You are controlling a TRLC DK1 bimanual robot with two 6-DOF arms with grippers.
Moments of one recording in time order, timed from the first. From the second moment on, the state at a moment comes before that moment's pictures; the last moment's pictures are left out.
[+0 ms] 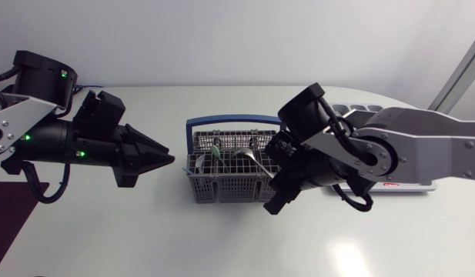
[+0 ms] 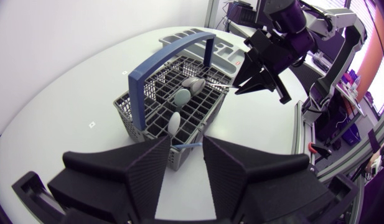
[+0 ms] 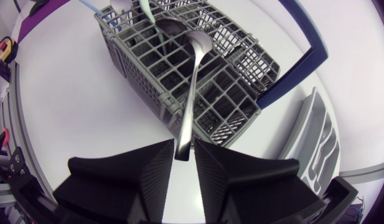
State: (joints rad) left arm -0.21 1.23 0.85 -0.48 0.64 0.47; right arm 0.68 1.46 0.91 -0.49 0.11 -0.21
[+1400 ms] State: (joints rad) left arm -0.30 1.23 0.85 -0.49 0.61 0.46; right arm 0.65 1.39 0.92 -0.51 0.09 -0.21
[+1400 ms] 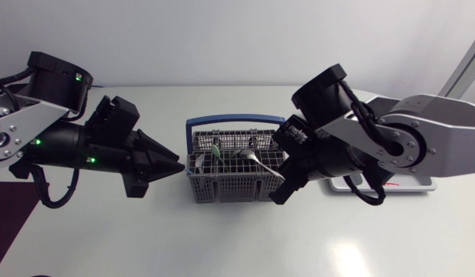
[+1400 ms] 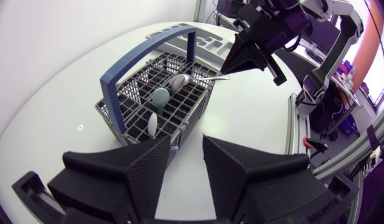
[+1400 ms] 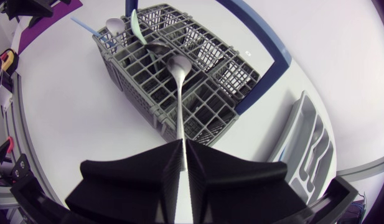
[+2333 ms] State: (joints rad) left arm -0.31 1.23 0.85 -0.49 0.59 0.45; right arm 0.66 1.39 0.89 -0.52 0.09 -0.23
